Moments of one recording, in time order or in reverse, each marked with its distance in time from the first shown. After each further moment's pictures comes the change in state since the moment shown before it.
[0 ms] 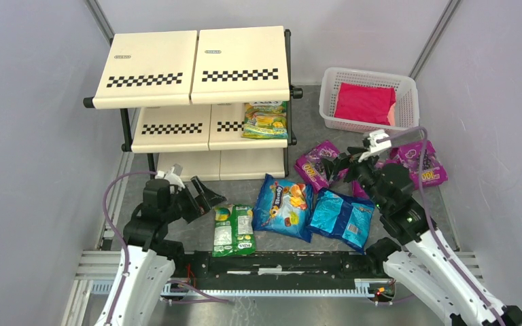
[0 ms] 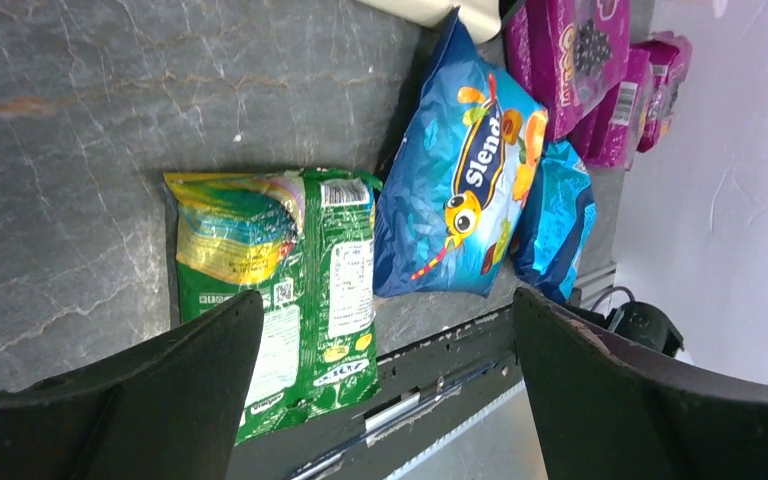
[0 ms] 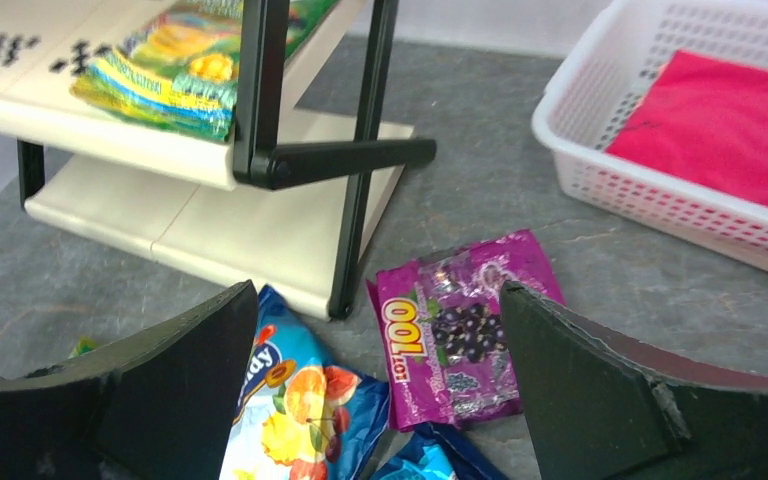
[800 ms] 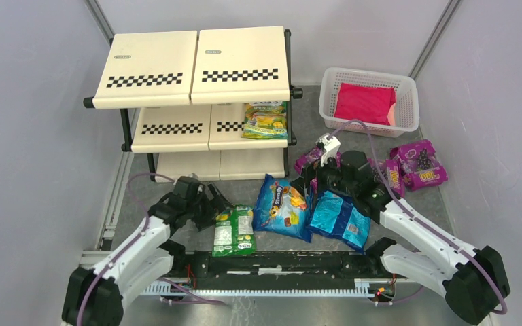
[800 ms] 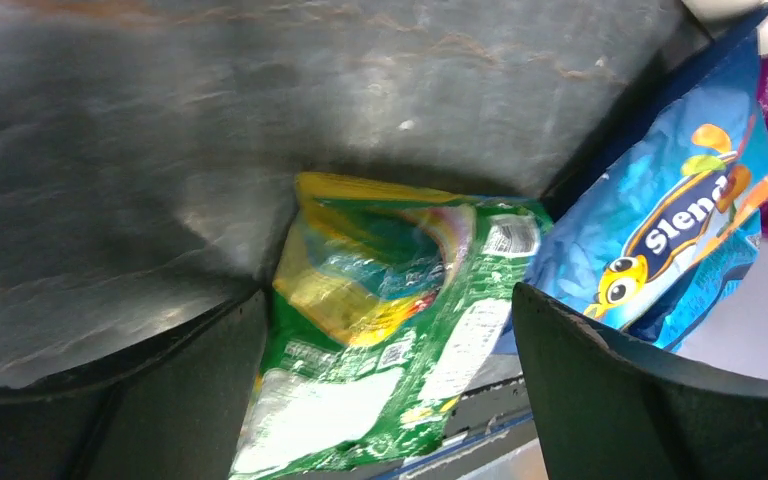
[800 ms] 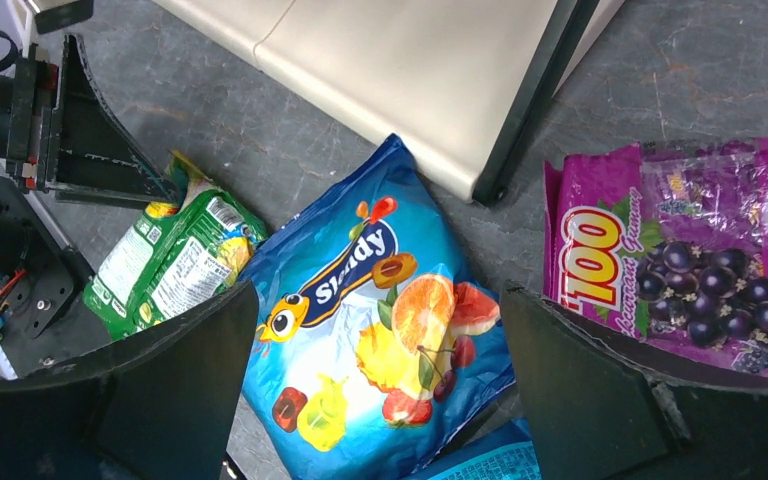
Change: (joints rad) left arm -0.192 0.327 -0.136 0.202 -0.277 -0.197; right arm 0.072 0.385 -0.032 0.085 -0.354 0.062
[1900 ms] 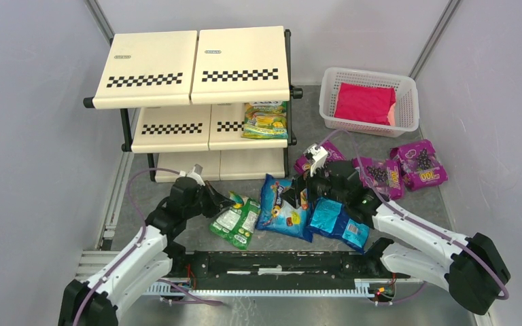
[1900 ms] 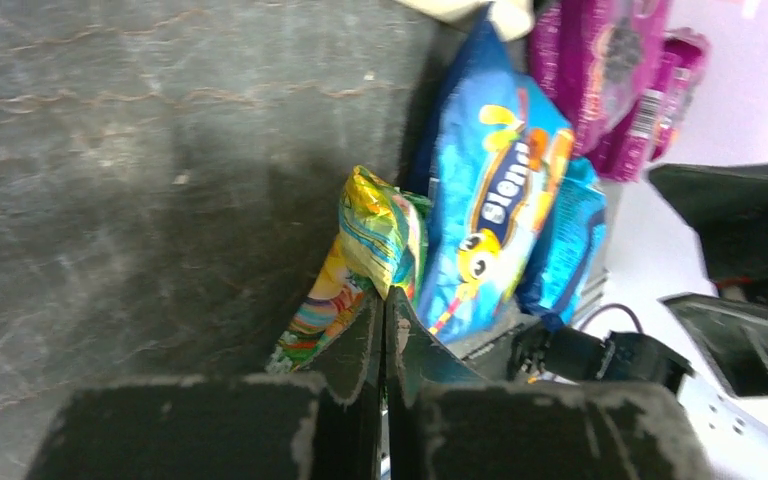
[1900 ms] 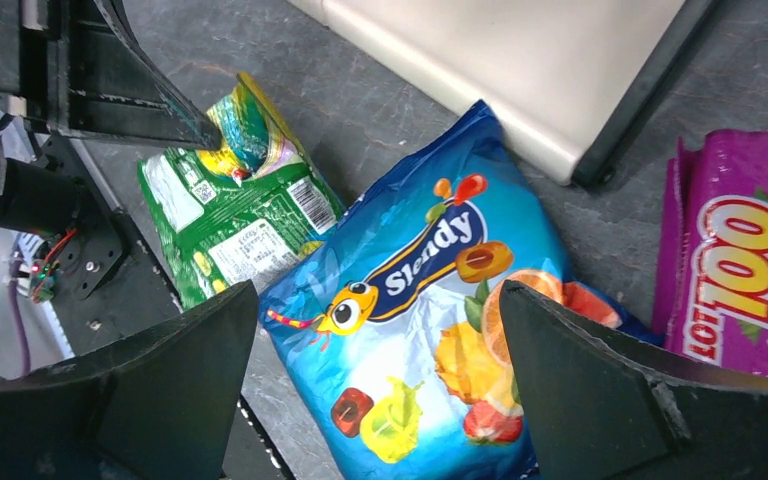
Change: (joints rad) left arm -0.097 -0.053 -0.053 0.299 0.077 -0.052; right arm 0.128 0.053 -0.070 0.108 0.008 0.062
